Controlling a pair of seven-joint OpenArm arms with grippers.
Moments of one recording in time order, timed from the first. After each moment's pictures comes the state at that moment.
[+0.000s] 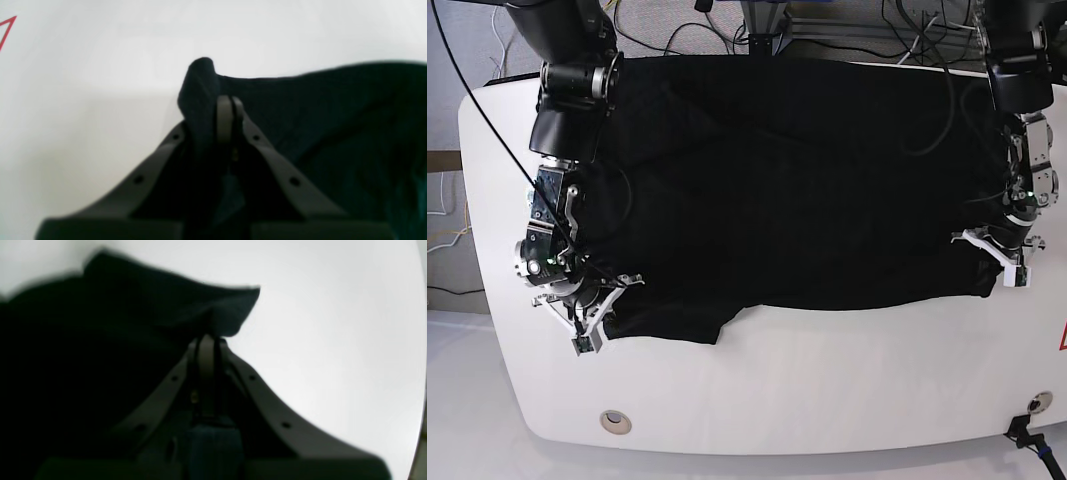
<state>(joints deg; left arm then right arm) -9.0 -26.7 -10.9 59.7 -17.6 -26.0 9.4 21.8 9.3 12.5 74.8 3.6 27.2 -50.2</state>
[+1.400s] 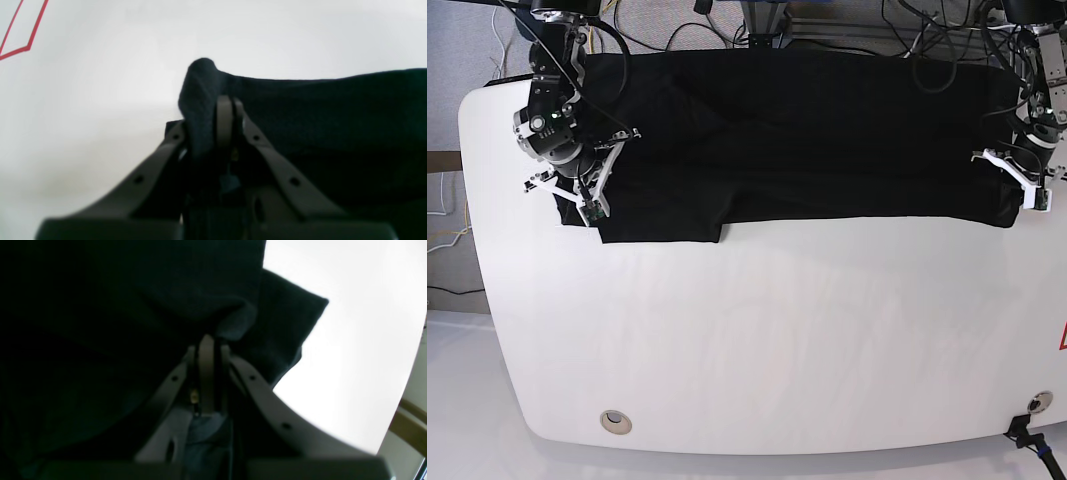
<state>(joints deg) 16.6 -29.3 -21.5 80.1 -17.6 -26.9 9.4 -10.8 11.0 12.6 109.4 4.3 29.6 -62.9</state>
